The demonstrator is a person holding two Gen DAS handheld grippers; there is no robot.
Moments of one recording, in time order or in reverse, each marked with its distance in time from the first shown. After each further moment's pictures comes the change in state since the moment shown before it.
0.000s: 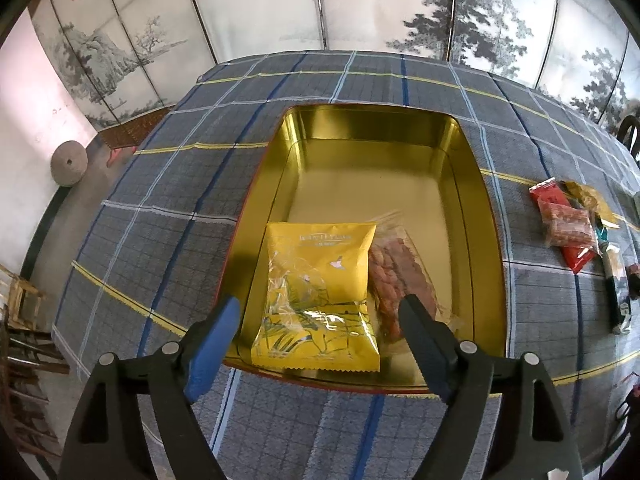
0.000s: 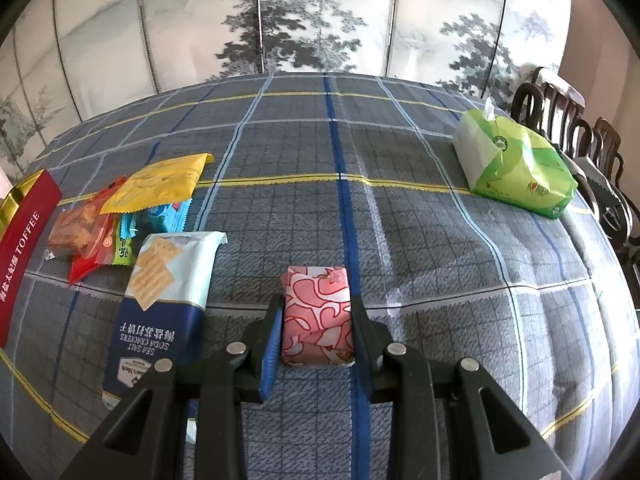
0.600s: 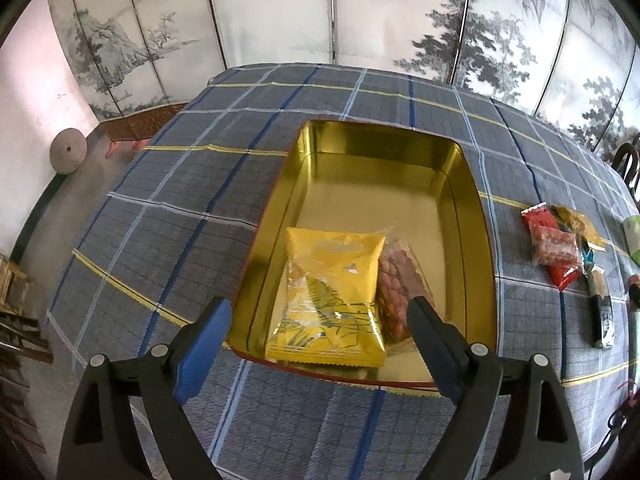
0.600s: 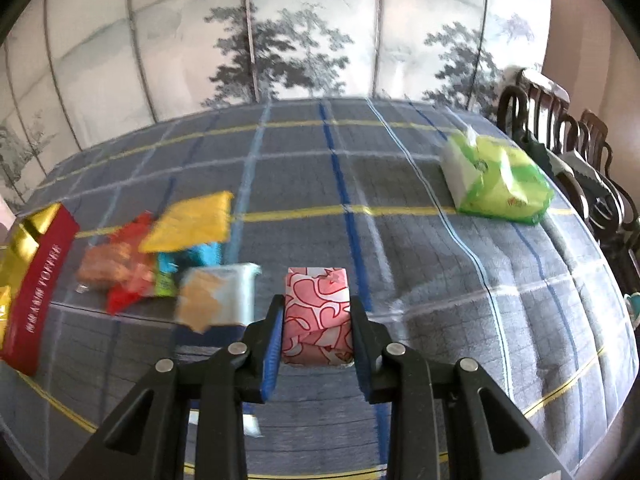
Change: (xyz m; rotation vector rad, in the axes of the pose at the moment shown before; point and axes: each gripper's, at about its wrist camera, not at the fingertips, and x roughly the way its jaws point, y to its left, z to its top) left arm -0.017 0.019 -0.004 -0.068 -0.048 -0.032; right arm -0.038 0.026 0.014 0.044 -0.061 -0.010
